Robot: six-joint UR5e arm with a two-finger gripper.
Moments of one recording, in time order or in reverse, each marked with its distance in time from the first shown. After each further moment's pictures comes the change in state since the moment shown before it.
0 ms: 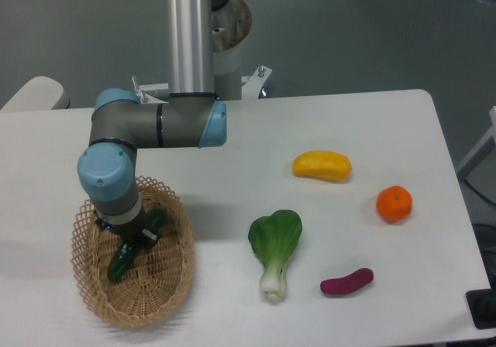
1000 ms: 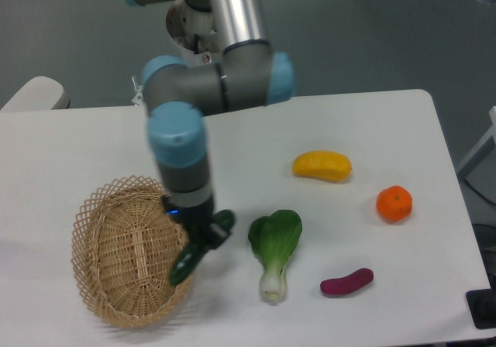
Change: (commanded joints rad) arm 0.363 0.141 0.150 -0.170 0.035 0.546
